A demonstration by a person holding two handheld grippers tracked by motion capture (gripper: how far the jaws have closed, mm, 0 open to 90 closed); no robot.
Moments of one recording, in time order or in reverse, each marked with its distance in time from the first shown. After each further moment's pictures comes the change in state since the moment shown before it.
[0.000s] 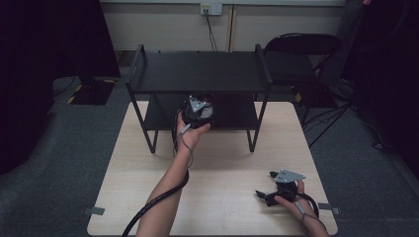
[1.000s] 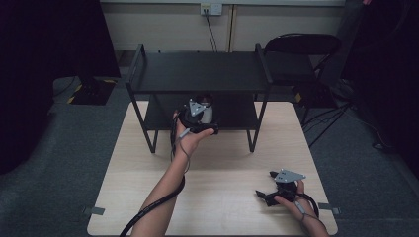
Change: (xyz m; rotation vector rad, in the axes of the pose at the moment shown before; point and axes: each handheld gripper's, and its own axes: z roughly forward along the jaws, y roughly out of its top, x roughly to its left) left arm 0.002 -0.006 -0.012 -0.001 -0.062 -0.010; right arm 0.000 0.000 0.000 0.000 0.000 -0.003
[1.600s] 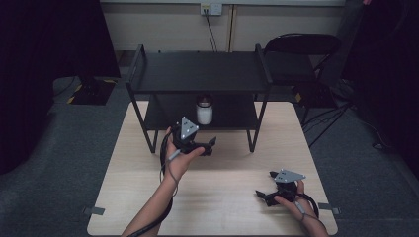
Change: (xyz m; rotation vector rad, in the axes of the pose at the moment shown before) left arm -0.007 -0.048 -0.063 -0.028 -0.089 0.053; right arm 0.000 0.000 0.000 0.001 0.000 0.000
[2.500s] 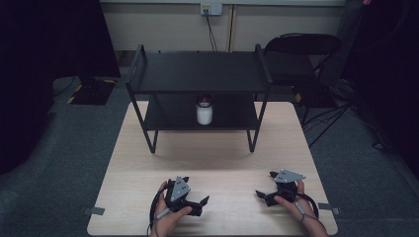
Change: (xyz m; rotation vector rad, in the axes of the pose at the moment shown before) left arm -0.024 -0.125 -0.050 0.086 -0.152 0.007; right arm 0.001 0.000 0.000 0.000 -0.002 0.002
